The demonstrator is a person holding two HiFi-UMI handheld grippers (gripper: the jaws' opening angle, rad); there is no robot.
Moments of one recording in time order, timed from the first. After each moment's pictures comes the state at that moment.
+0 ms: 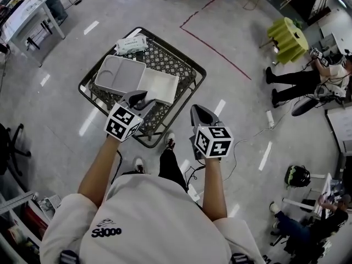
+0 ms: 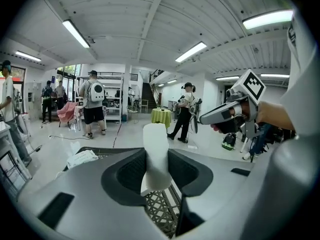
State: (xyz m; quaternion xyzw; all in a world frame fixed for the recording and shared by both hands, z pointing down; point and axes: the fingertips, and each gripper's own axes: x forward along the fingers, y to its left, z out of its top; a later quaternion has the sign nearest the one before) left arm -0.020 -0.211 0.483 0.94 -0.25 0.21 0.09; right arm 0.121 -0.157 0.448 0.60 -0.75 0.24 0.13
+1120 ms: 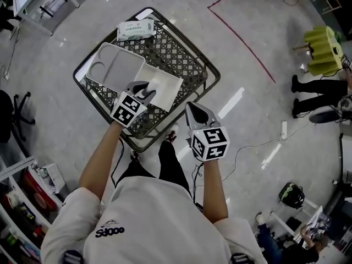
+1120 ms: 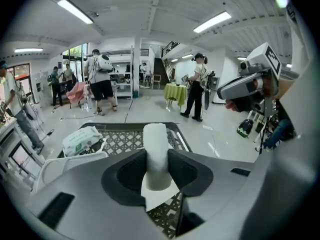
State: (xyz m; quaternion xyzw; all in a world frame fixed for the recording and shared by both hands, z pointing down) left arm 0.027 -0.323 0.629 0.87 -0.30 0.35 0.15; right arm 0.154 -0.270 0.538 0.46 -0.83 0.27 0.15
